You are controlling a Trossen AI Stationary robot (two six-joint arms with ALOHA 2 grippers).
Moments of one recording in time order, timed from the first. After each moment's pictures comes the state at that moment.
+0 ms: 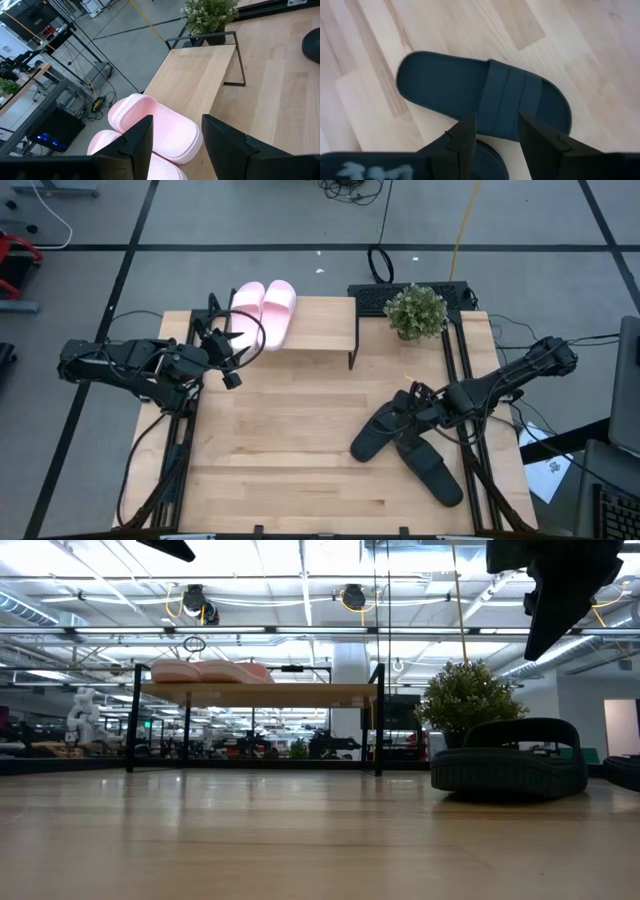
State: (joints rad) left arm -0.15 0.89 1.09 -0.79 -0.79 0.05; right arm 0.41 1.23 0.96 -0.96 0.26 0.87
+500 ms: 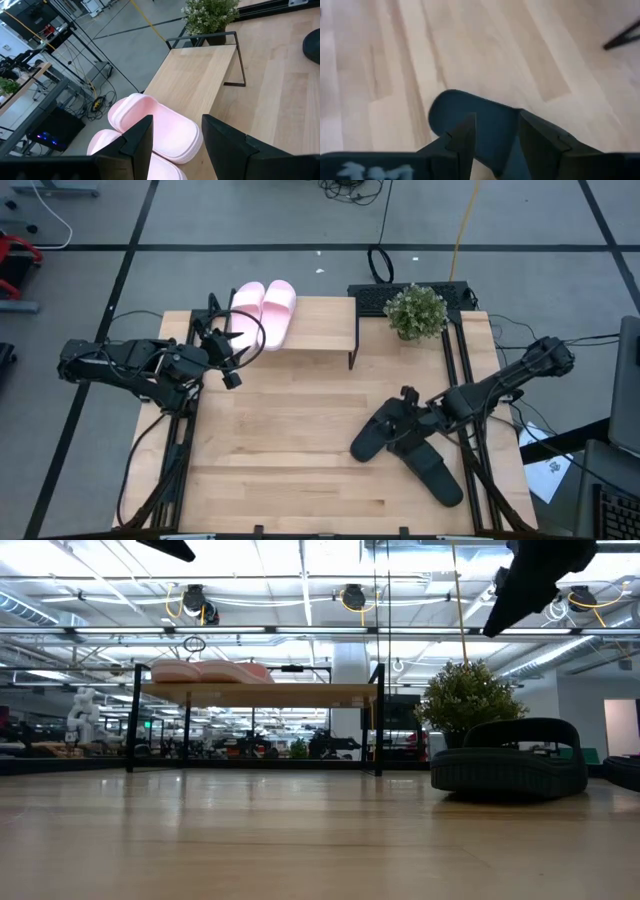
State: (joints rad) left arm -0.15 0.89 1.09 -0.79 -0.79 0.04; right arm 0.47 1.28 0.98 -0.75 0.36 0.71
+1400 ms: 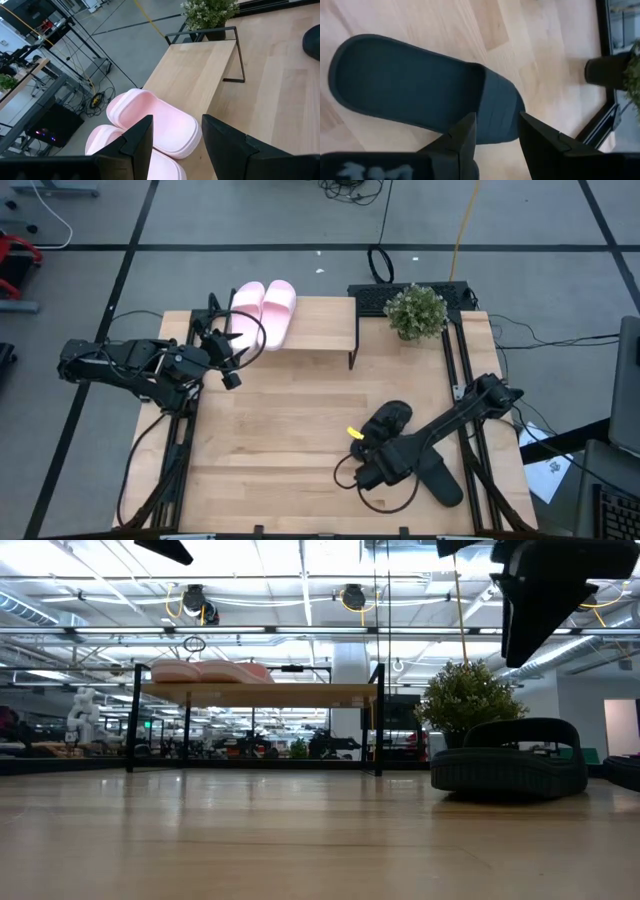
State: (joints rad) left arm -0.15 0.89 1.09 -0.82 -0.79 0.01; right arm 0.55 1.93 1.57 -1.57 0.50 0.99
